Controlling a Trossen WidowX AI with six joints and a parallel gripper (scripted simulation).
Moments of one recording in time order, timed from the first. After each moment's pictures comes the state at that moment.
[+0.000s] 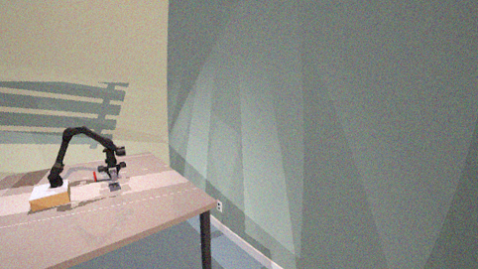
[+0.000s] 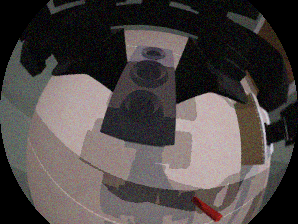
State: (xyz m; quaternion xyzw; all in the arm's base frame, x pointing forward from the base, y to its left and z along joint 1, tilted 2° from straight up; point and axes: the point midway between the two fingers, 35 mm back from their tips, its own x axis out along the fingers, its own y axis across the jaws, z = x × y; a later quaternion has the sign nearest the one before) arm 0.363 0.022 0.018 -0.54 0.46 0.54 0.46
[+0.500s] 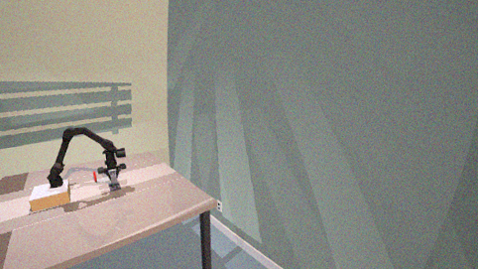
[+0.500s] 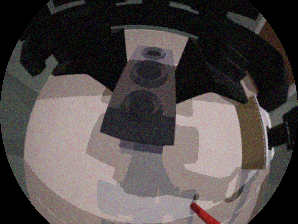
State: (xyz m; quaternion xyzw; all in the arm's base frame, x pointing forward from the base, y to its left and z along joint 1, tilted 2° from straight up) arm 0.361 0.011 0.011 -0.54 0.46 0.54 0.46
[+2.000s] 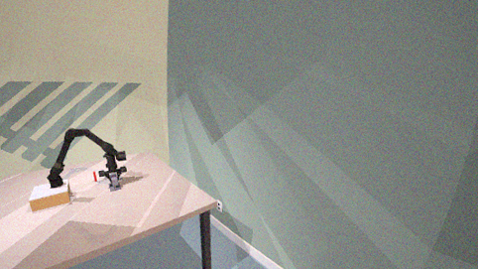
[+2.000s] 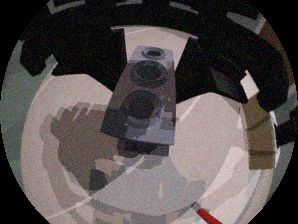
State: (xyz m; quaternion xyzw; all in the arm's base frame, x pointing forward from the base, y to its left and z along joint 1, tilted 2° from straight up) arm 0.364 0.010 -0.013 -0.54 0.46 0.53 0.46
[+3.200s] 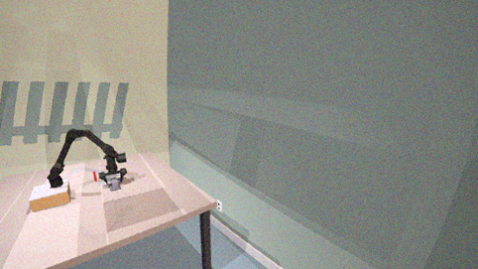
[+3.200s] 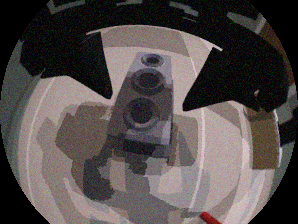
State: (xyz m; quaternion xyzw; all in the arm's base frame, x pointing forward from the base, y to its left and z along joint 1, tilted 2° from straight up) arm 0.362 0.010 -0.027 -0.54 0.46 0.54 0.46
